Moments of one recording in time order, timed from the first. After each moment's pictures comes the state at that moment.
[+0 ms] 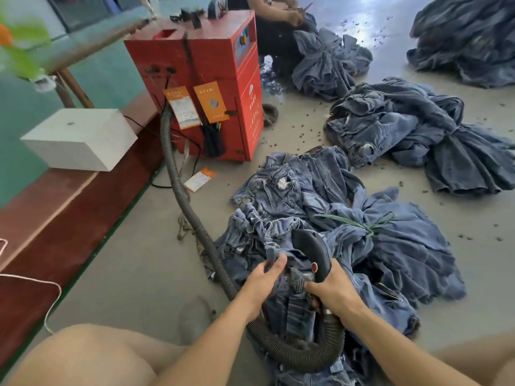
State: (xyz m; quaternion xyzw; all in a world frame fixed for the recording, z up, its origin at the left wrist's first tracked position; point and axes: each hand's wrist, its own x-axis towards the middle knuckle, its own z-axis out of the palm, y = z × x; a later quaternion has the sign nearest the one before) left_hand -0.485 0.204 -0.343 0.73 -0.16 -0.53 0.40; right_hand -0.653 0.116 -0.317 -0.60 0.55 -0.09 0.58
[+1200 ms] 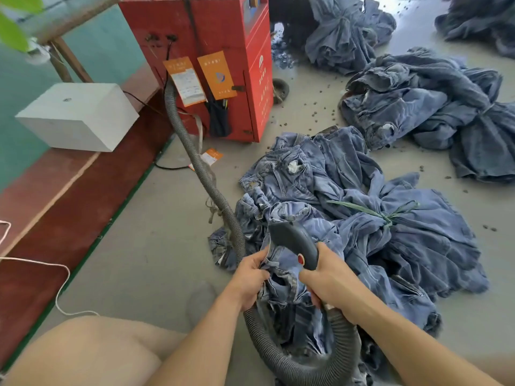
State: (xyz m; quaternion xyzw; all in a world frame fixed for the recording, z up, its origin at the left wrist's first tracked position) left_hand -0.450 0.217 -0.364 0.65 -0.16 -0.54 0.51; right_hand -0.617 0.127 -0.262 -0.68 0.46 0.01 0.57
